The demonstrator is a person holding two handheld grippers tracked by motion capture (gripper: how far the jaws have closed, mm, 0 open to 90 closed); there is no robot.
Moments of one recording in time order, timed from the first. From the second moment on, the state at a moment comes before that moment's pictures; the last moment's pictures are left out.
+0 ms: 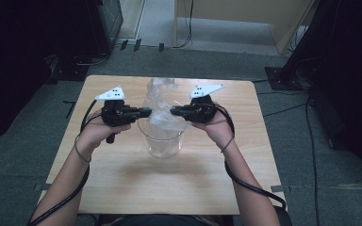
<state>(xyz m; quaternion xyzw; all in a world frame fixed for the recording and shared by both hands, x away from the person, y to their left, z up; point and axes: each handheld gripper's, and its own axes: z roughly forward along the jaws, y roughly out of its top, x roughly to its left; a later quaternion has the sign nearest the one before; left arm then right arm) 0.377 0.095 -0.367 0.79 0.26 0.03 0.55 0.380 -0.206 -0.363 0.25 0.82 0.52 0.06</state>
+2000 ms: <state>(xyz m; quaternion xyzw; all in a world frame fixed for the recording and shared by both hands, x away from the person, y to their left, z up) 0.384 0.129 -0.362 0.77 0.28 0.05 0.57 0.386 -0.271 -0.352 0.29 0.79 0.53 0.07</state>
